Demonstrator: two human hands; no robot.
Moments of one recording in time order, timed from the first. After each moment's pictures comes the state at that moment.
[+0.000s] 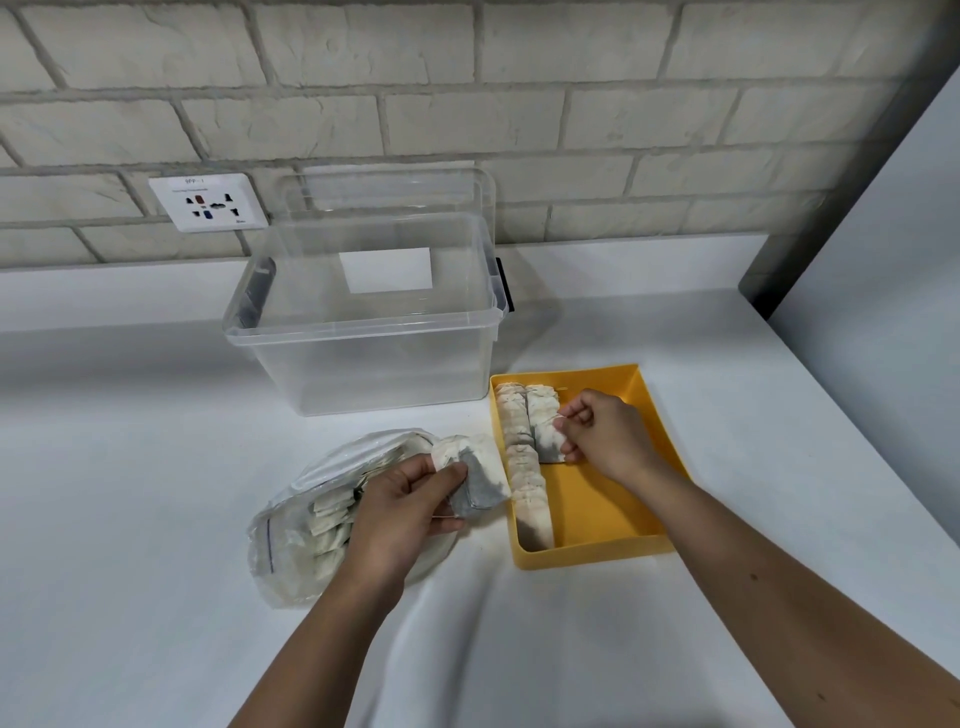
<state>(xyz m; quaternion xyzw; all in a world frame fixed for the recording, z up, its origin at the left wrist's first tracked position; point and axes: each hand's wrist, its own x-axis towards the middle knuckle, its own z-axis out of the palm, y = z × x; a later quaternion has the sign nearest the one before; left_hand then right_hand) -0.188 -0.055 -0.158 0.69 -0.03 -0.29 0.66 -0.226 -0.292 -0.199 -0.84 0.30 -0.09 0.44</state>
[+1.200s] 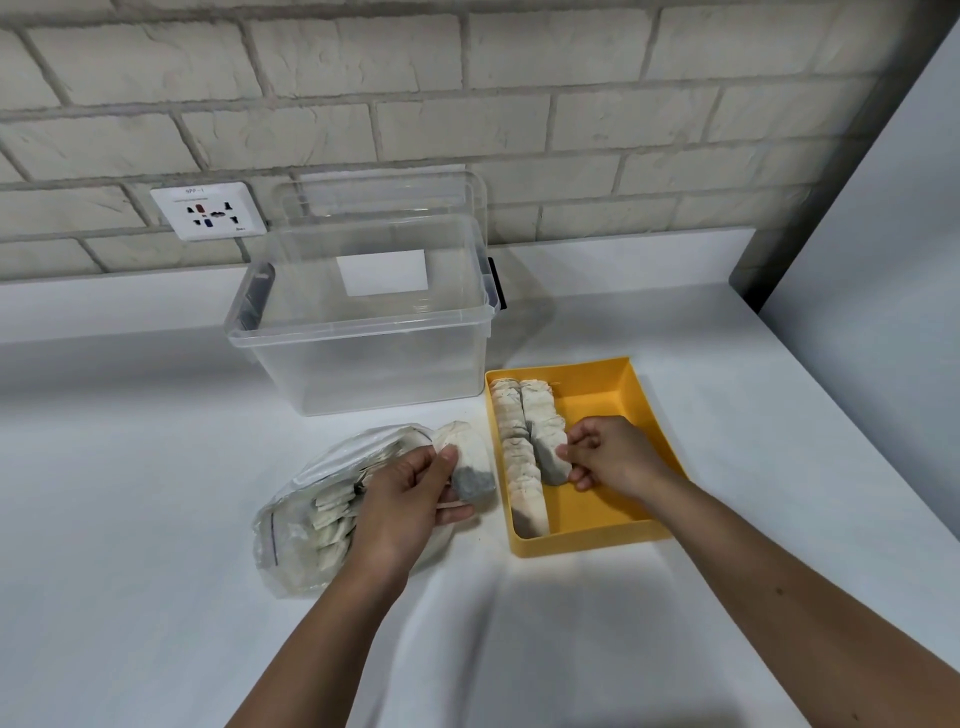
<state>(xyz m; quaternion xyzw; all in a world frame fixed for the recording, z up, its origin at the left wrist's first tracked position) -0.193 -0.059 -0.161 0.68 -0.03 -0.28 0.67 -0.257 -0.289 -0.203 -0.80 0.33 -0.01 0.50</state>
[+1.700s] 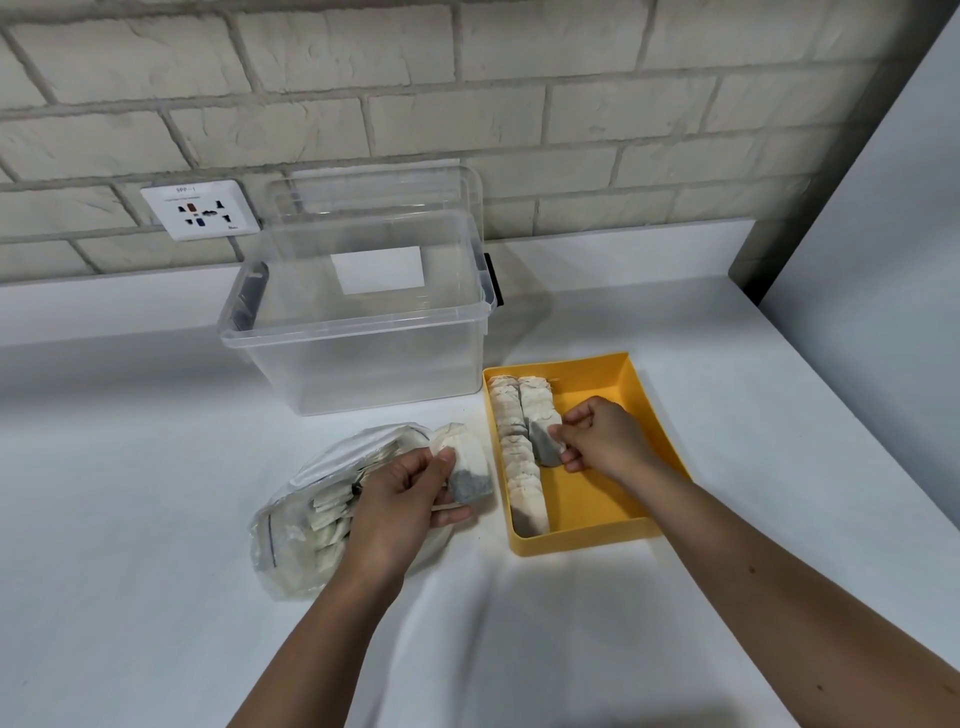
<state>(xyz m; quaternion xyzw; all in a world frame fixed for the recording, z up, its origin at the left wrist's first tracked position) -0.190 -0.057 -0.166 0.68 -0.02 -0.28 0.67 -0.238 -0.289 -0.207 -0.78 0.37 -0.05 0.50</state>
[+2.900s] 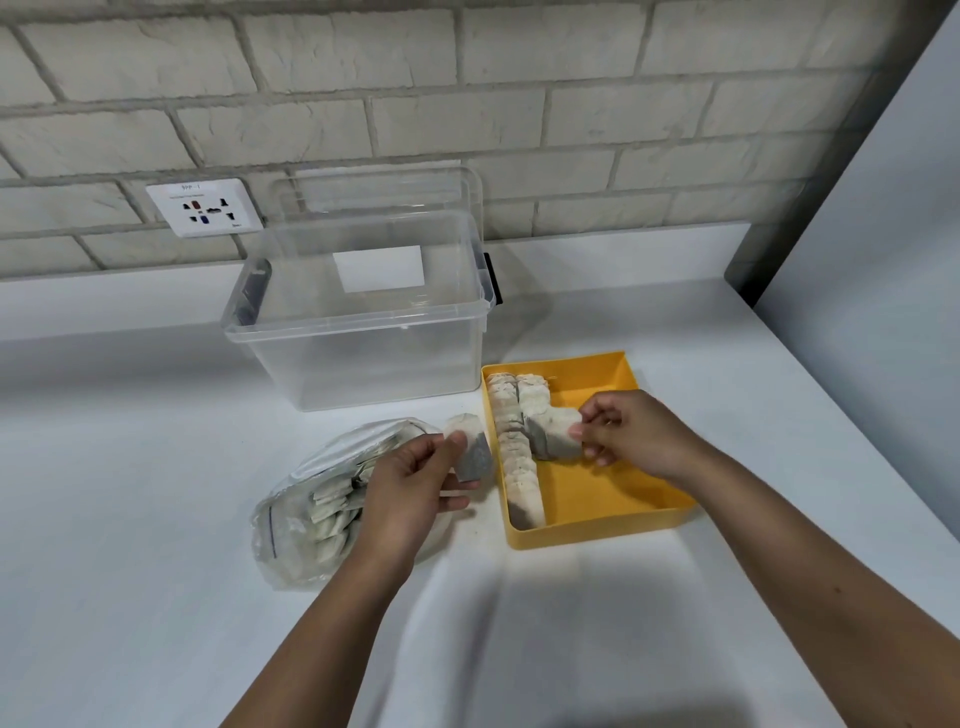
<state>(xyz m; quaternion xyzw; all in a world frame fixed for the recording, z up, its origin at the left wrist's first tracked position) -0.196 -0.066 -0.157 0.68 -0.03 -0.27 0.68 -0.274 -0.300 -0.161 -0.81 0.26 0.00 0.52</state>
